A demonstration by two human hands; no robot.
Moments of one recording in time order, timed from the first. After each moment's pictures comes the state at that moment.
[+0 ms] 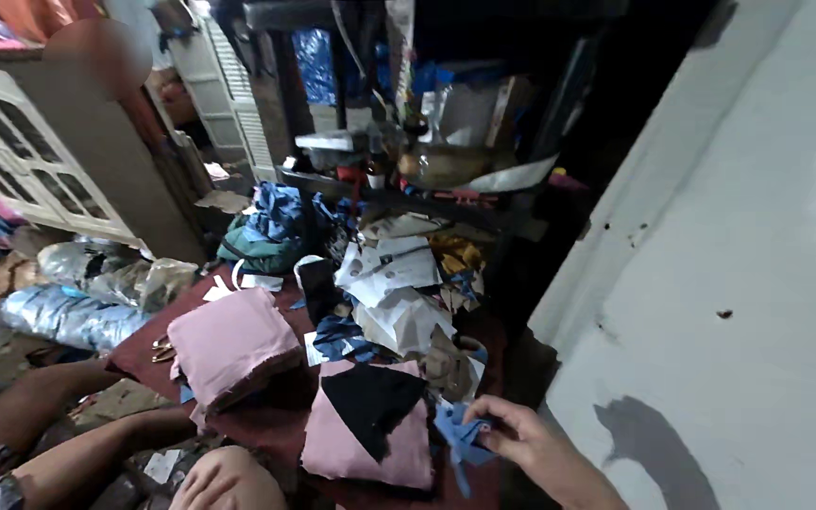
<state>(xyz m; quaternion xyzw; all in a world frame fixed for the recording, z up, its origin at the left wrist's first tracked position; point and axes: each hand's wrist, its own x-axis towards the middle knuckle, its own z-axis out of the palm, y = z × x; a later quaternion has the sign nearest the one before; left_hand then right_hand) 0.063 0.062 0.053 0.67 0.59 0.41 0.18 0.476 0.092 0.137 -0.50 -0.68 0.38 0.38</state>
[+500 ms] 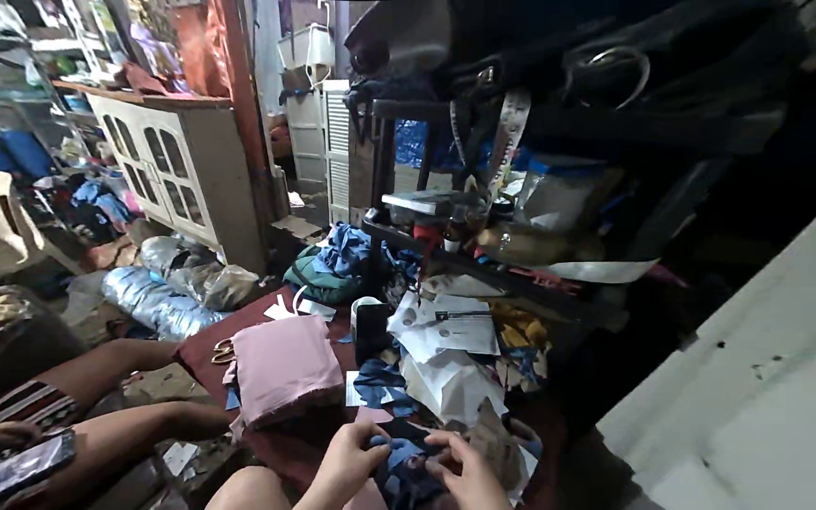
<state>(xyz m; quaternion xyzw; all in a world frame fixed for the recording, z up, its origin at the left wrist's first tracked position) 0.188 0.192 0.099 0.59 0.52 0.31 0.53 0.400 0.169 0.107 -0.59 -0.64 0.40 0.29</state>
